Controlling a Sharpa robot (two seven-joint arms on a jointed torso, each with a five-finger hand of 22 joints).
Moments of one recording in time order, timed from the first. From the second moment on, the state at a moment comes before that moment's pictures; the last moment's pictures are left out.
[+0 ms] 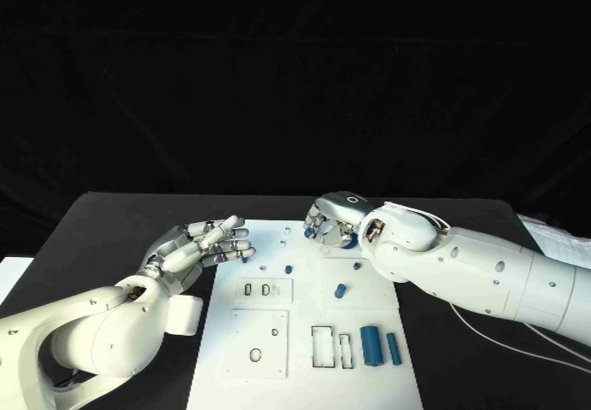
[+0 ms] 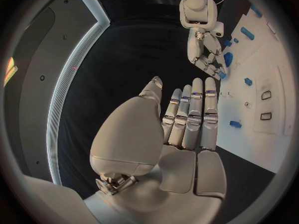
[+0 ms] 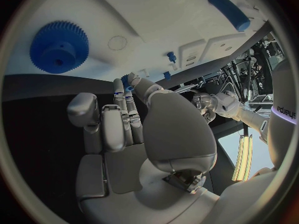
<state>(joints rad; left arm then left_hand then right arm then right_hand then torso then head) 1.20 -1.00 -0.03 1.86 0.13 -0.41 0.44 1.43 -0.04 0.02 0.20 0.16 0.99 0.21 0.10 0.07 1.08 0.16 0.10 0.08 1.14 0.11 0.17 0.15 0.17 1.04 0.22 0.17 0.08 1.16 -0.71 0.13 1.40 -1.73 -0.28 -0.10 1.33 -0.07 0.45 -0.04 0.09 1.18 0.12 0.09 0.08 1.28 0.05 0.07 0.07 1.47 -0.02 1.35 1.17 0.12 1.26 0.09 1.24 0.95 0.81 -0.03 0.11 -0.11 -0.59</state>
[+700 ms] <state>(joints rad) 1.20 -1.00 -0.03 1.86 0.13 -0.40 0.42 1.43 -0.03 0.02 0.19 0.16 0.99 0.21 0.10 0.07 1.08 0.16 0.10 0.08 1.14 0.11 0.16 0.15 0.17 1.04 0.22 0.17 0.07 1.17 -0.57 0.13 1.28 -1.73 -0.33 -0.14 1.34 -0.06 0.45 -0.04 0.08 1.18 0.12 0.07 0.08 1.27 0.06 0.06 0.06 1.47 -0.02 1.35 1.17 0.12 1.26 0.09 1.24 0.96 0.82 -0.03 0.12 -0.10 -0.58</state>
